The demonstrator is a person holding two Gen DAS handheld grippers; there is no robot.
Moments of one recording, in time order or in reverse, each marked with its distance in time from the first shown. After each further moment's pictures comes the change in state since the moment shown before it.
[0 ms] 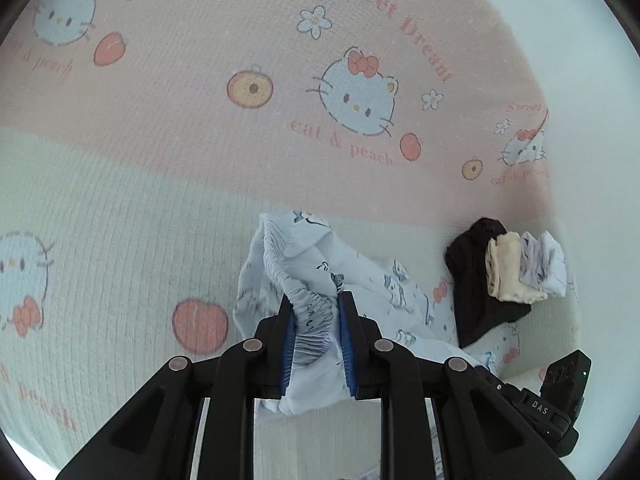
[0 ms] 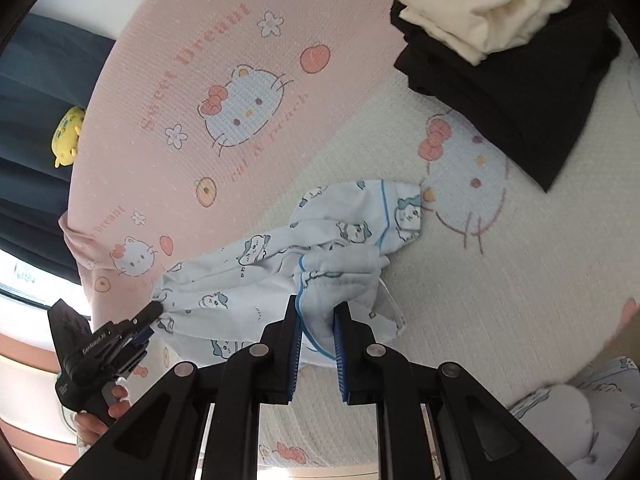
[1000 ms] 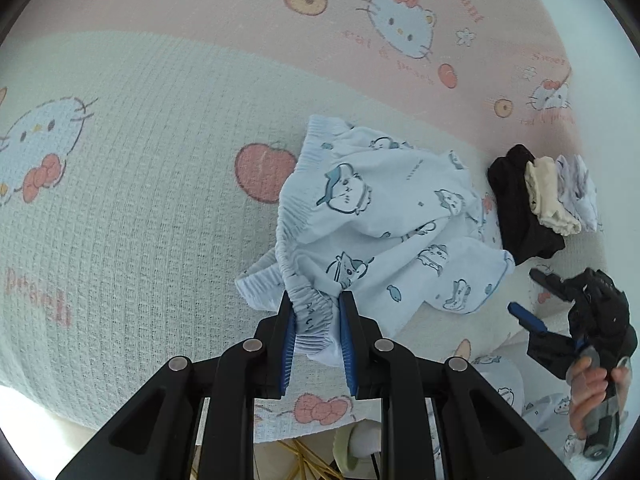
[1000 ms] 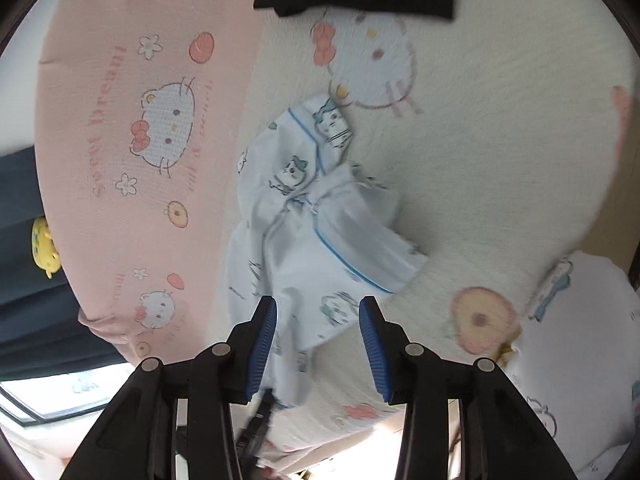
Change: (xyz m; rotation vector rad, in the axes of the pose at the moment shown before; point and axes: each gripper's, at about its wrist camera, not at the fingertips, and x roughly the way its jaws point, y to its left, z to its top) left arm 0.025 0.056 -0.086 -0.026 0.149 0.084; right arm 0.013 -0.026 -0.010 0.505 0.140 0.068
